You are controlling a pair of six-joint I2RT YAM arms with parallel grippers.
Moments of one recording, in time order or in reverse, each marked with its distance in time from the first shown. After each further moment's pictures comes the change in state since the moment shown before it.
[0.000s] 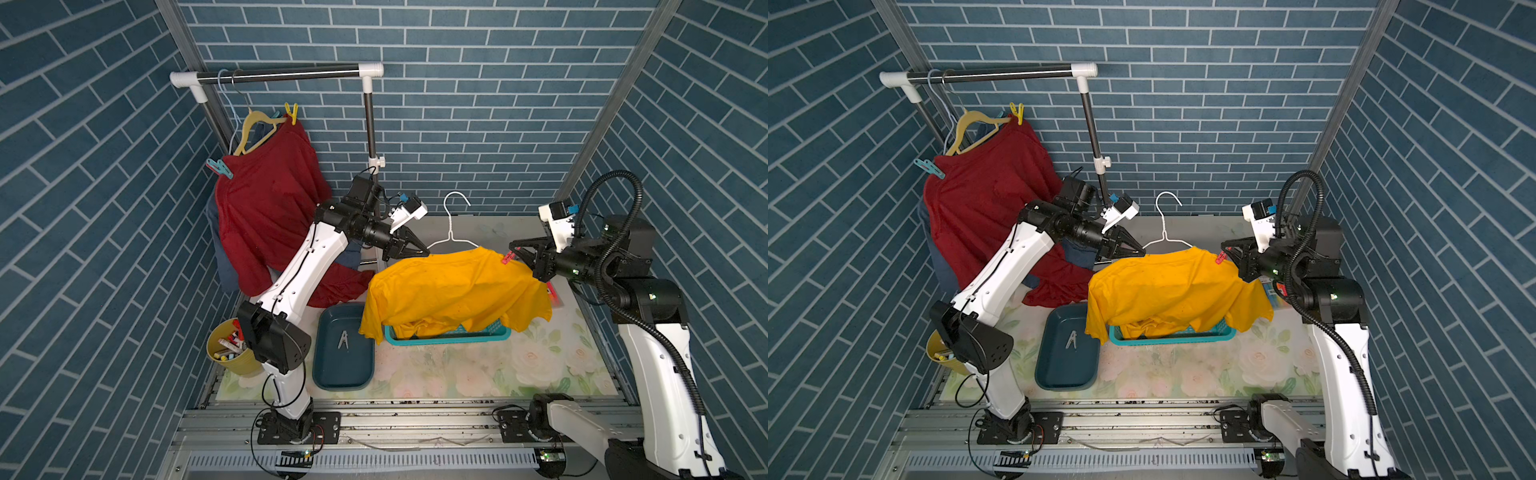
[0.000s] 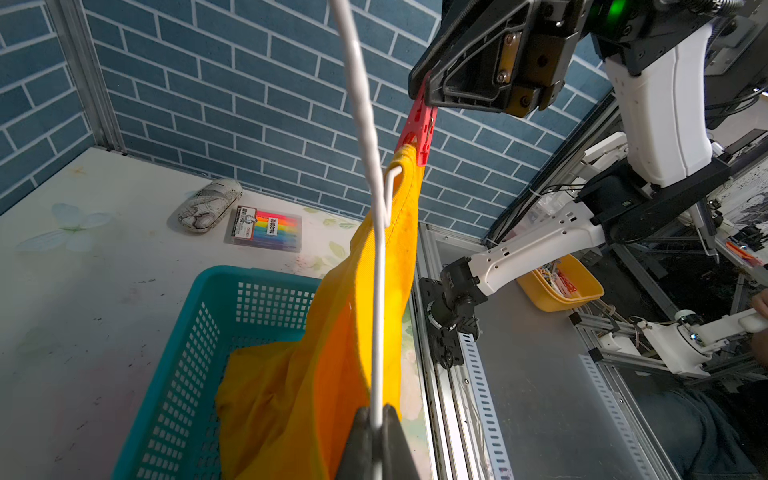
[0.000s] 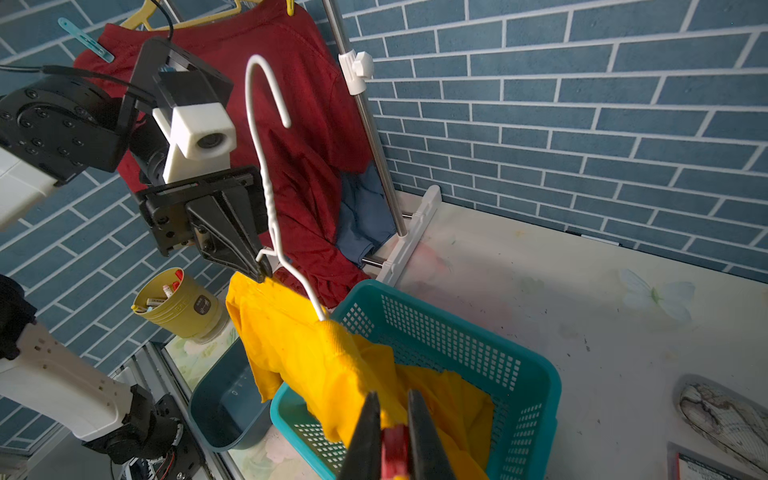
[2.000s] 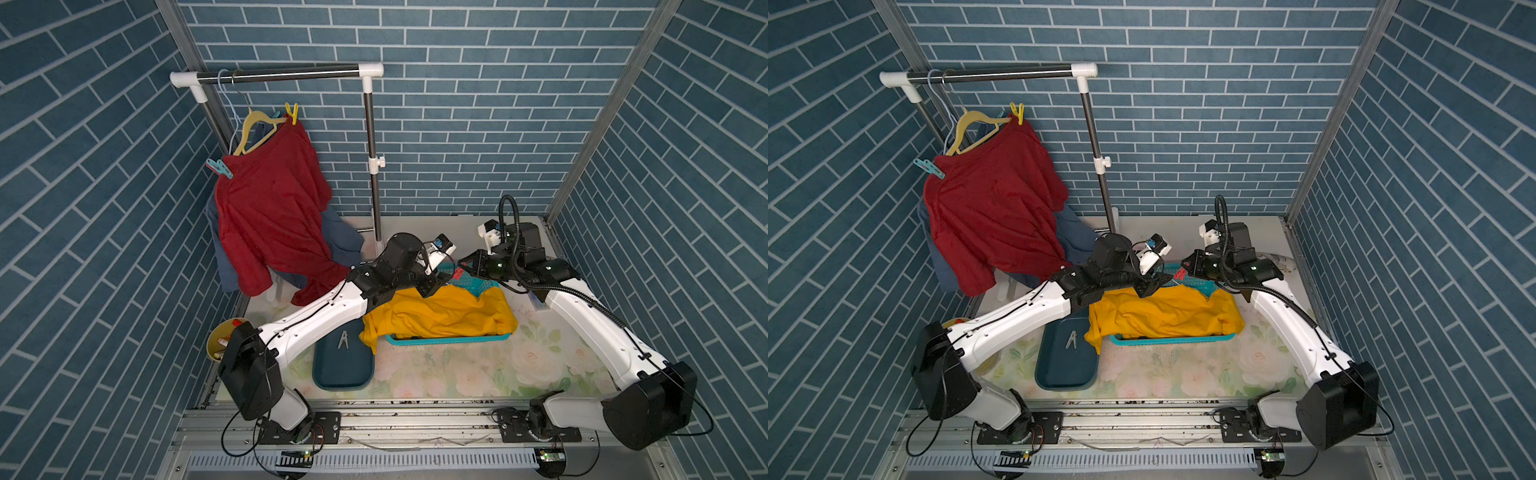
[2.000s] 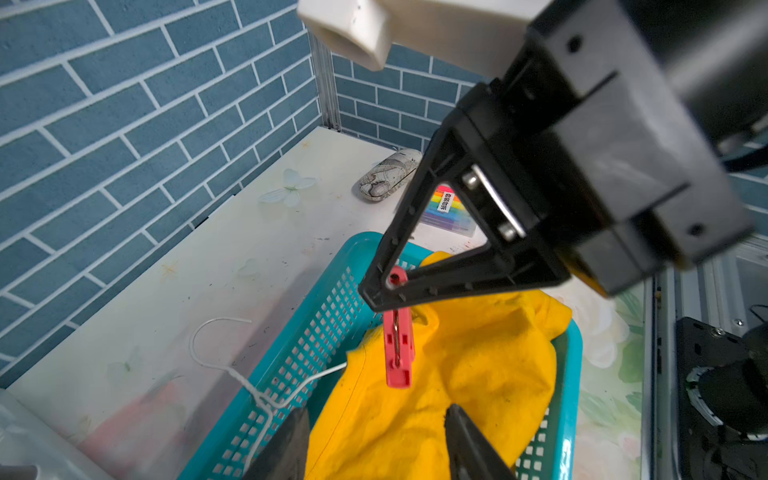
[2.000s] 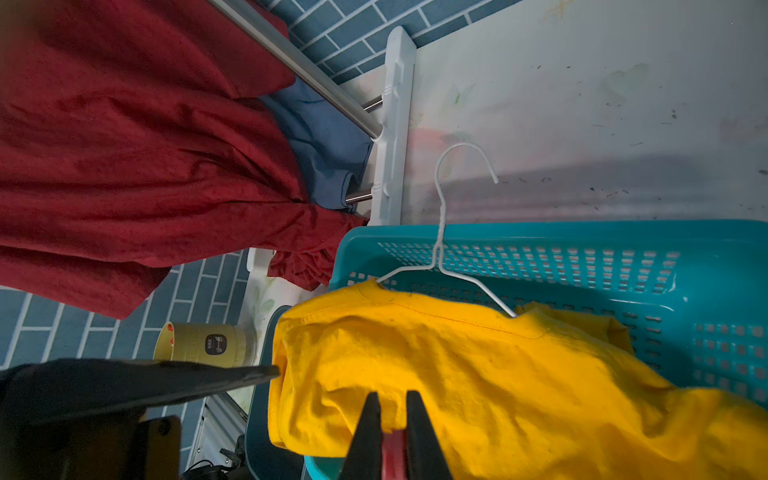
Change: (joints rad) left arm -0.354 -0.253 -0.686 0.880 -0.928 -0.391; right arm 0.318 0.267 -0.290 0.331 0.218 0.568
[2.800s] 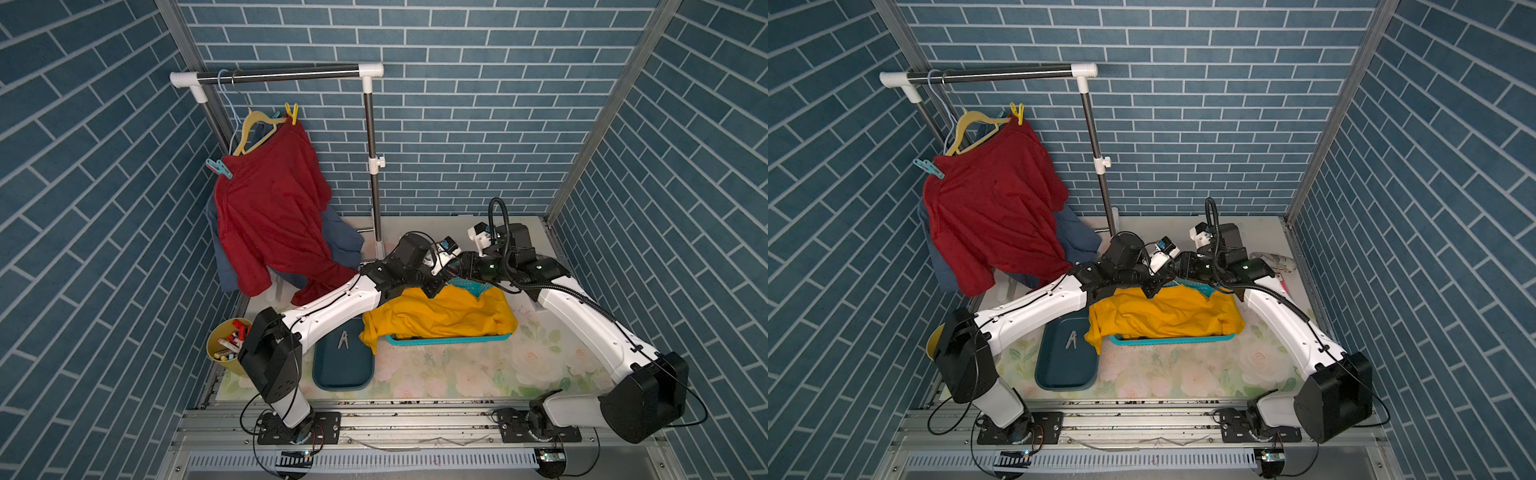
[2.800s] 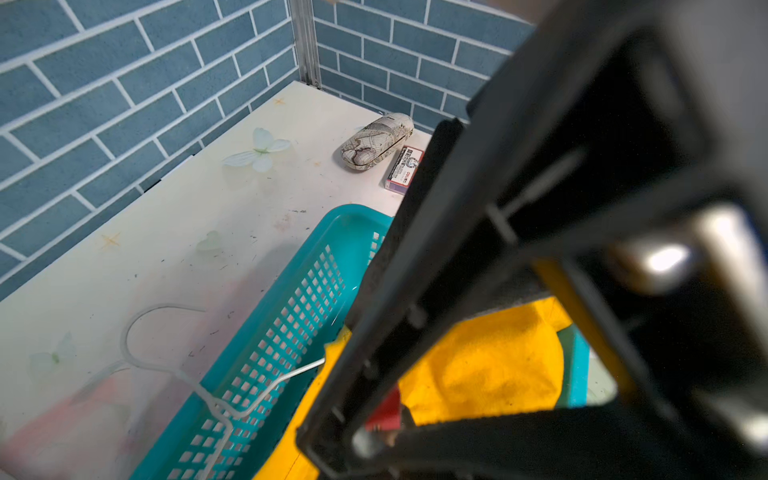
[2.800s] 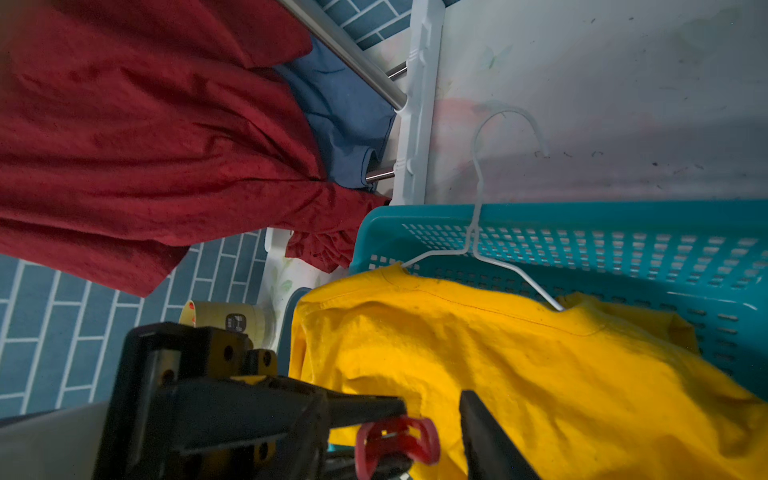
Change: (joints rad) left arm 0.004 0.093 0.053 -0.058 0.040 -0.029; right arm 0.040 0.034 0.002 0.017 -0.035 0.022
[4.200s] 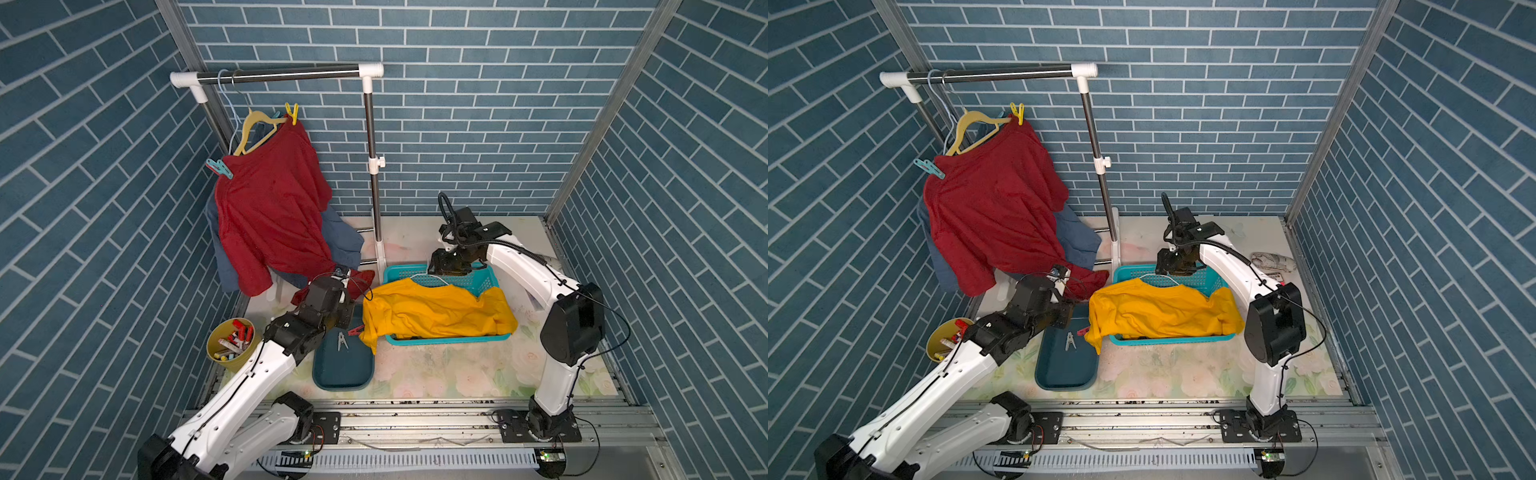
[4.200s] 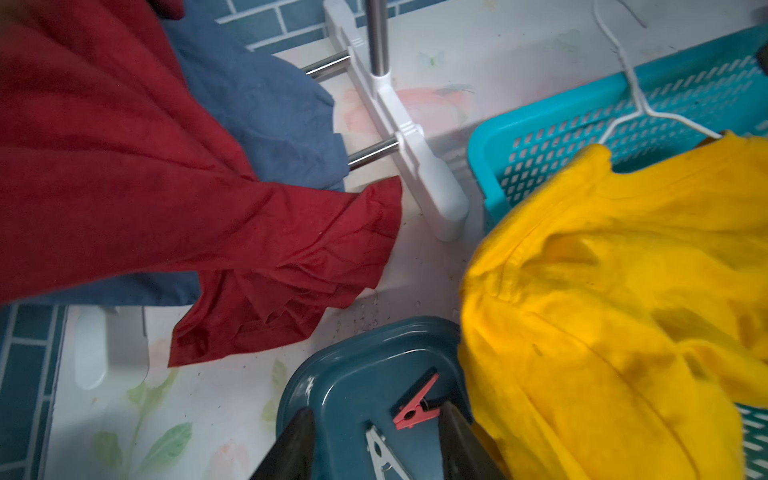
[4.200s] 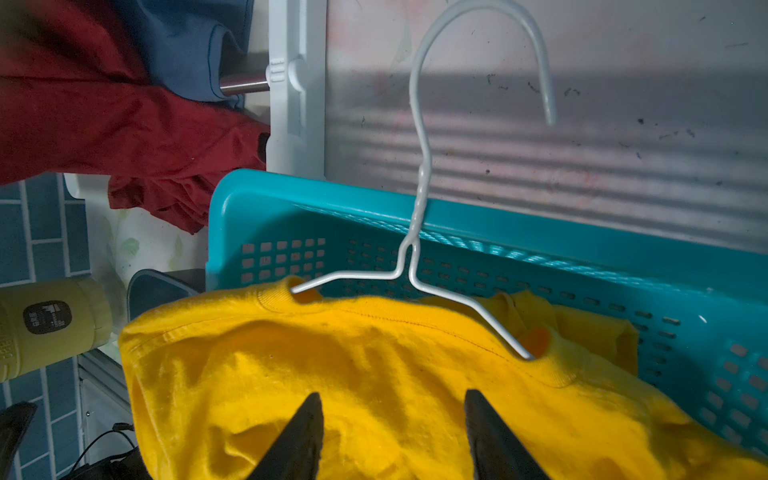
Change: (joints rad) left arm 0.296 -0.692 -0.549 -0.314 -0.433 -0.174; right arm 0.101 0.528 0.513 -0.438 0.202 -0.184
